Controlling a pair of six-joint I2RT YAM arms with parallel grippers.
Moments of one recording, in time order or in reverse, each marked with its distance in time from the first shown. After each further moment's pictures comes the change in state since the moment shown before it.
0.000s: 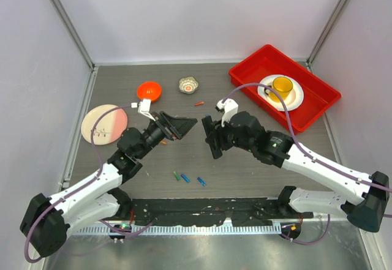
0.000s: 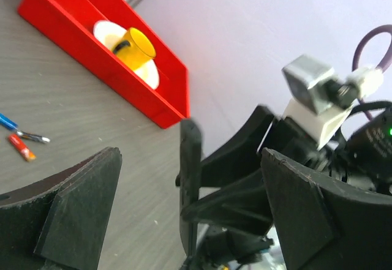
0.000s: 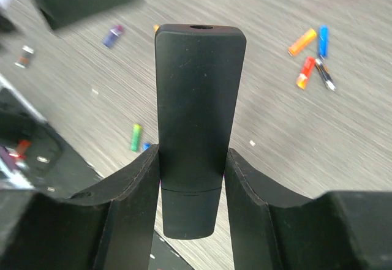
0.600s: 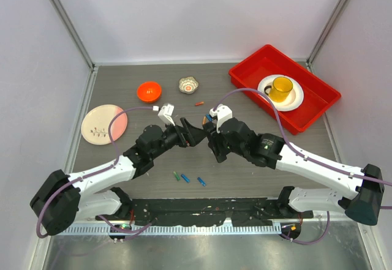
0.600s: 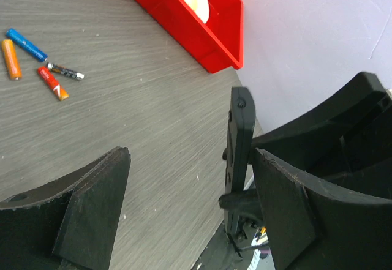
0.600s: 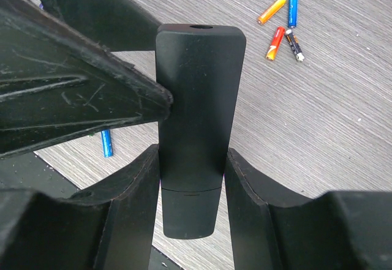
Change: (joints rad) left arm -0.092 0.200 0.064 -0.141 -0.047 0.119; right arm 0.111 0.069 0.000 -0.130 0.219 -0.051
